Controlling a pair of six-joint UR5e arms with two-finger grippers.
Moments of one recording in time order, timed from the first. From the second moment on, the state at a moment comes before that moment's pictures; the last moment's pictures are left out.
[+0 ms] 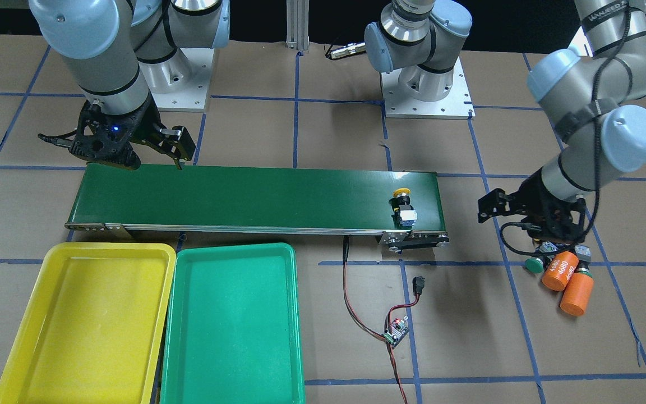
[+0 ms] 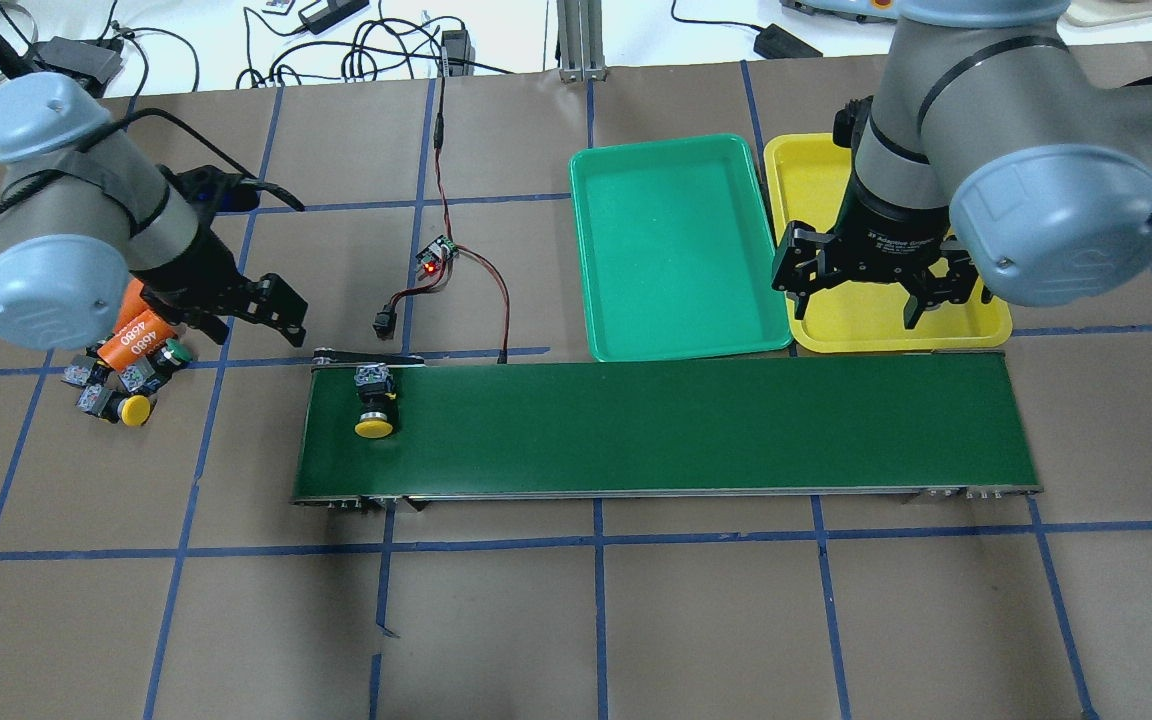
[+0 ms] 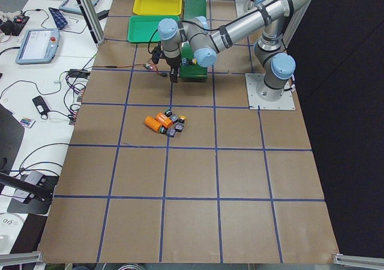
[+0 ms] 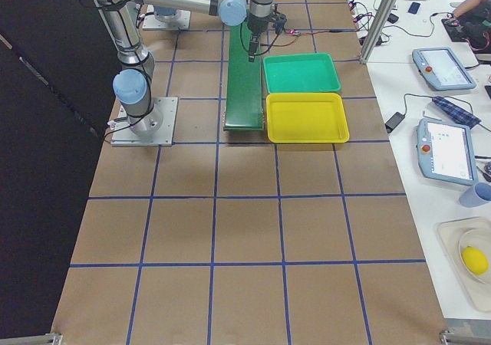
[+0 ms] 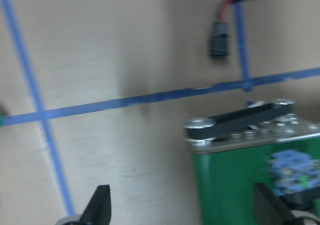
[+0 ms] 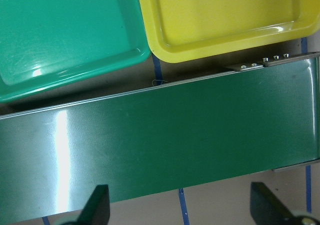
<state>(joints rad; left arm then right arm) -1.16 -1.78 -1.85 -1.21 1.51 0.55 1.61 -1.56 1.75 -1.67 -1.62 0.23</state>
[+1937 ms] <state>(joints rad) -0.89 -1.98 -1.85 -1.04 1.57 1.02 1.61 -1.53 1.76 -1.68 -1.61 0.22</state>
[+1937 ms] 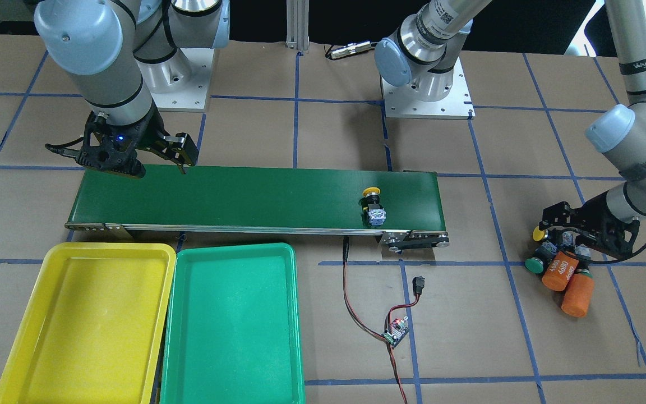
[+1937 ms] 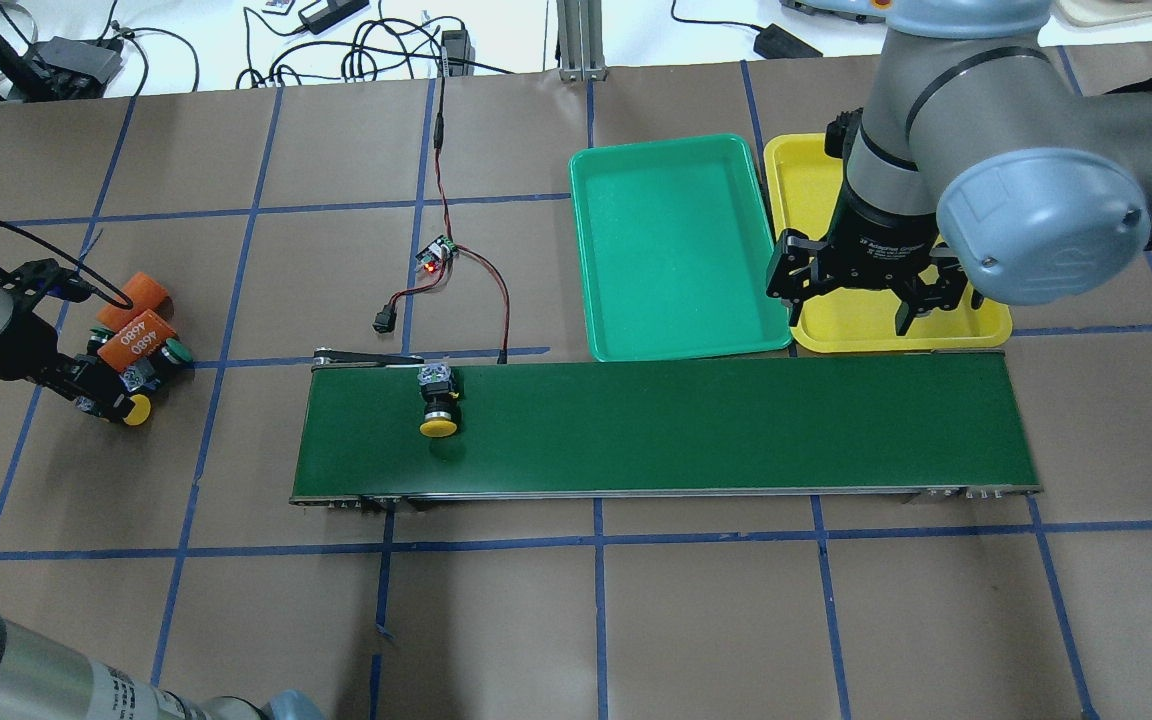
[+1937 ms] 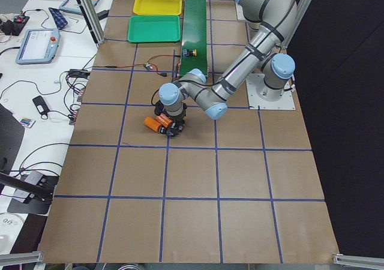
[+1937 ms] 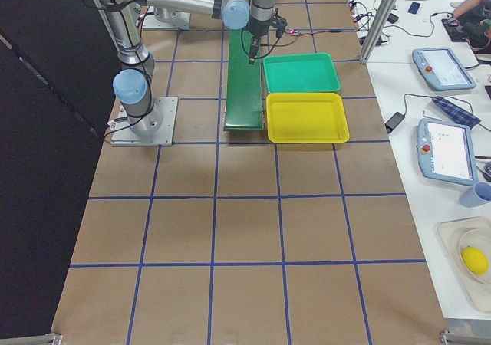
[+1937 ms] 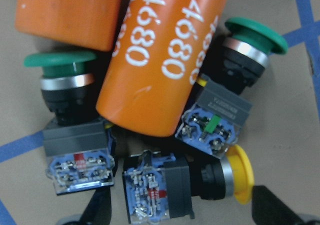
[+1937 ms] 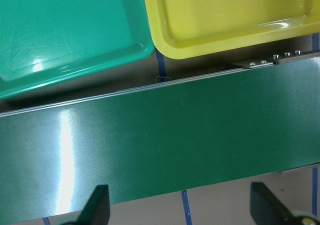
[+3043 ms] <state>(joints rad) -0.91 -1.99 -1.85 -1.05 1.57 0.97 1.61 -1.53 1.78 -1.68 -1.61 0.22</state>
